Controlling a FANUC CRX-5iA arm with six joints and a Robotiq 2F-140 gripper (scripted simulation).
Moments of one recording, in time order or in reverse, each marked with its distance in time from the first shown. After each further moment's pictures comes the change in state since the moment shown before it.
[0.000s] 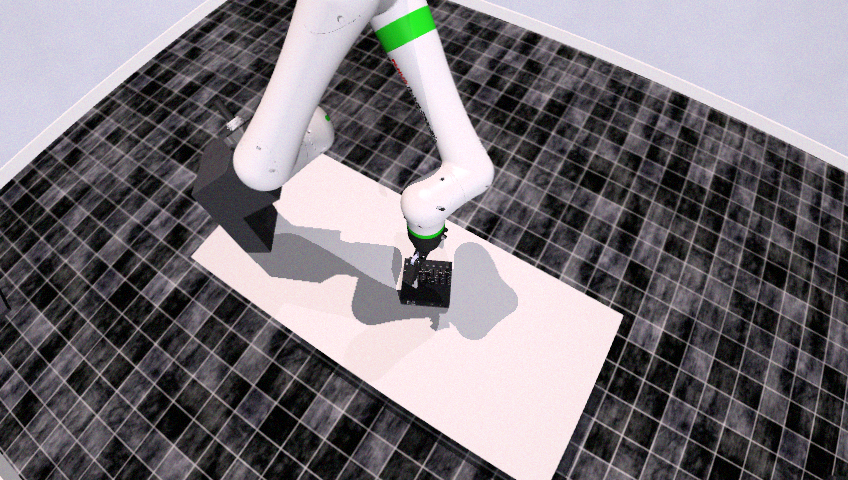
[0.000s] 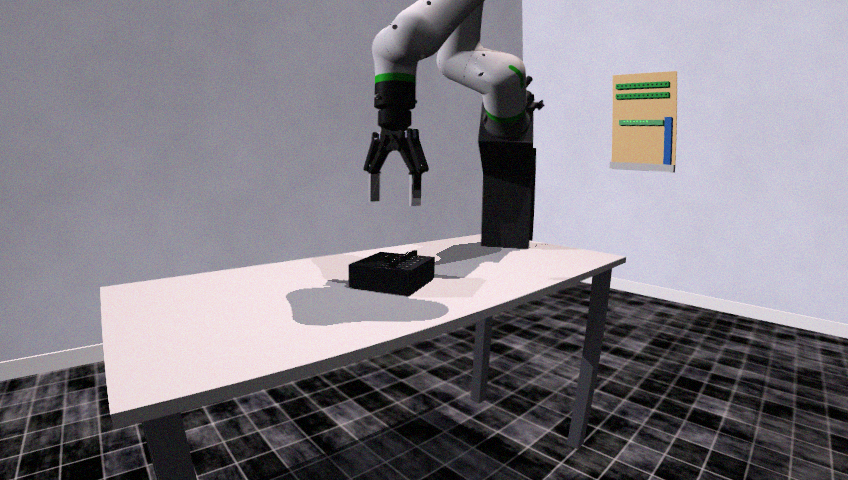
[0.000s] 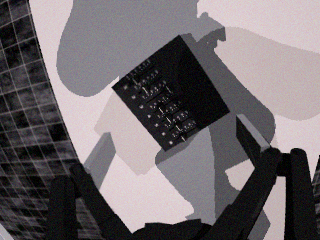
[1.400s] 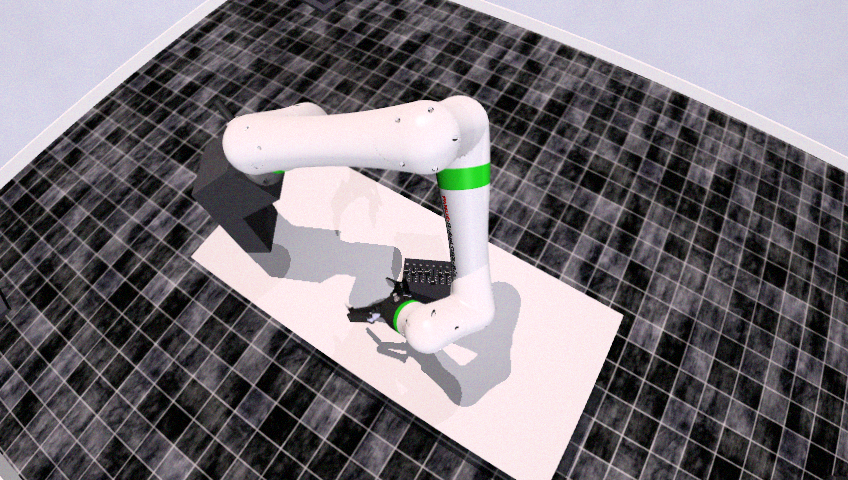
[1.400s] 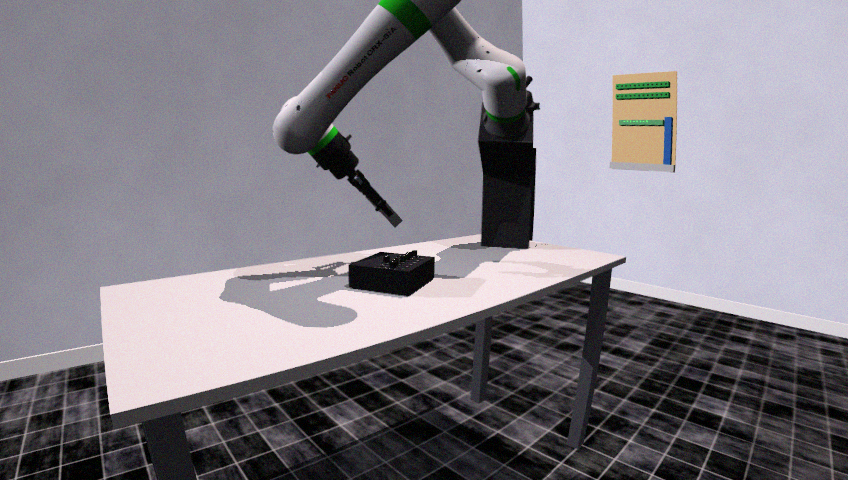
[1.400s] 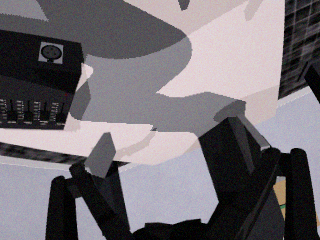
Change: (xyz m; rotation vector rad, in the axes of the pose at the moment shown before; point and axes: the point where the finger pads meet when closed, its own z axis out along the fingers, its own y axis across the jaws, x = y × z) arm -0.106 0.156 0.052 -0.022 -0.780 0.411
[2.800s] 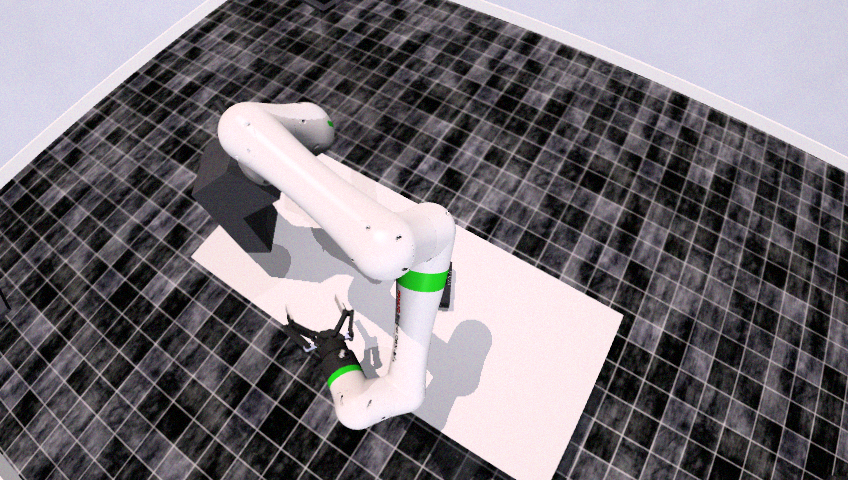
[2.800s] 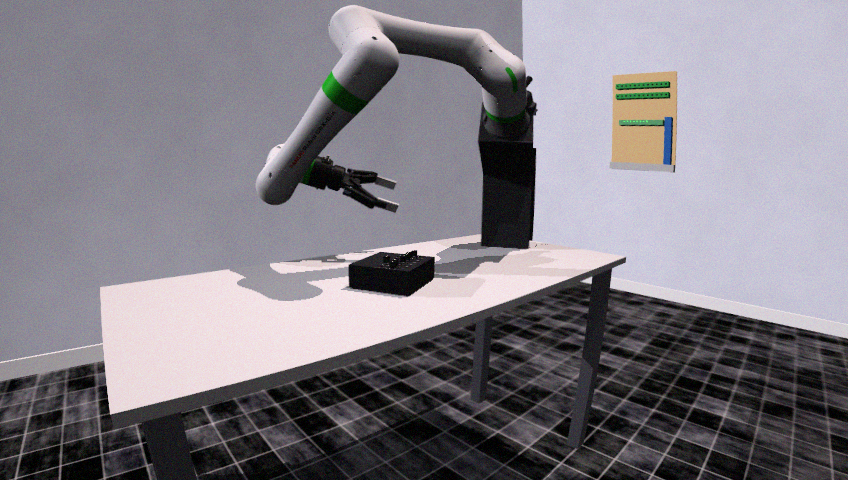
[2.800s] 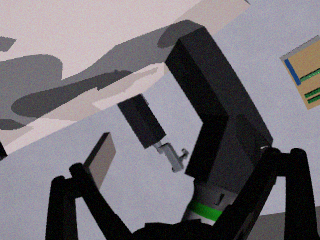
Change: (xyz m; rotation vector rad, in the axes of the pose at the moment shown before) arm -0.053 0.155 0.034 0.070 -0.545 0.351
